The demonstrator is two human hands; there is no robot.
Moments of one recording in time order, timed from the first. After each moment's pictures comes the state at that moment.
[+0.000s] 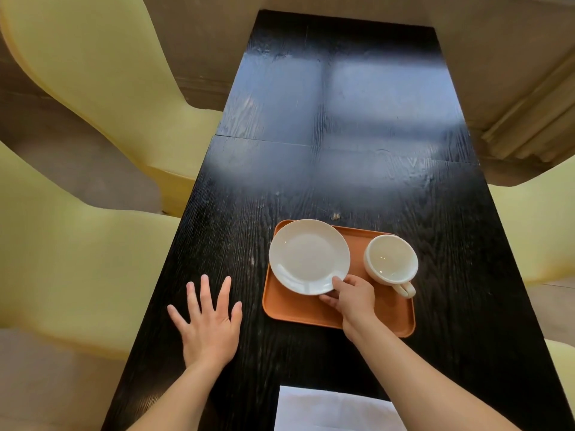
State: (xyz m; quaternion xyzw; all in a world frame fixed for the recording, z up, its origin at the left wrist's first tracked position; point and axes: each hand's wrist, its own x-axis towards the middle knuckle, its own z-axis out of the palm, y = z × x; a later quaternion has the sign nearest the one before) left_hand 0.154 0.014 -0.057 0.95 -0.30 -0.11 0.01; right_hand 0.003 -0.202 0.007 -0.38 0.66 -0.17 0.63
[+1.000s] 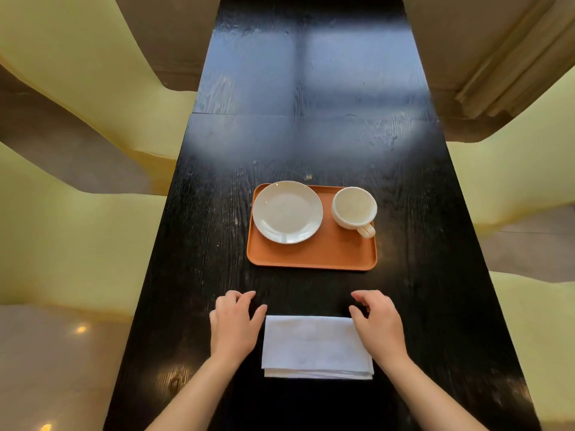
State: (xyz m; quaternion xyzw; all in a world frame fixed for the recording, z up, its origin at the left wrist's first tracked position) left_hand 0.044 0.045 0.013 0.90 -0.32 -0.25 0.13; right_hand -0.178 -0.109 0.042 -0.76 0.57 -0.05 0.31
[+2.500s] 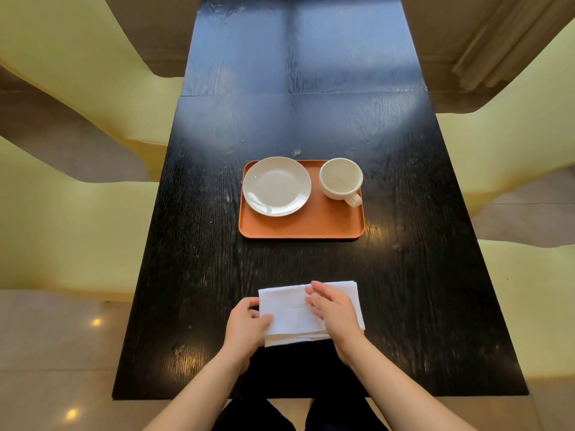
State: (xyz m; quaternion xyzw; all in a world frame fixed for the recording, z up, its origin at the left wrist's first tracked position) left_hand -0.009 0.067 0.031 0.79 -0.06 -0.50 0.35; right_hand -0.158 -0.051 0.026 -0.45 0.60 -0.05 0.65
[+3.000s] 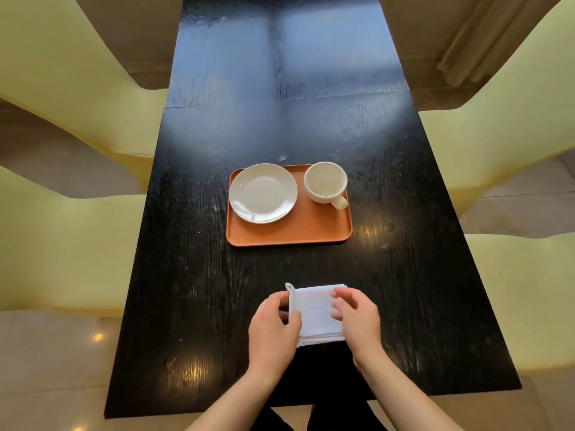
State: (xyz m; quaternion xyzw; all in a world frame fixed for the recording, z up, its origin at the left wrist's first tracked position) left_hand -0.072 0.031 0.070 0.83 -0.26 -0.33 0.36; right_hand -0.202 -0.065 0.035 -0.49 0.66 -0.17 0.54
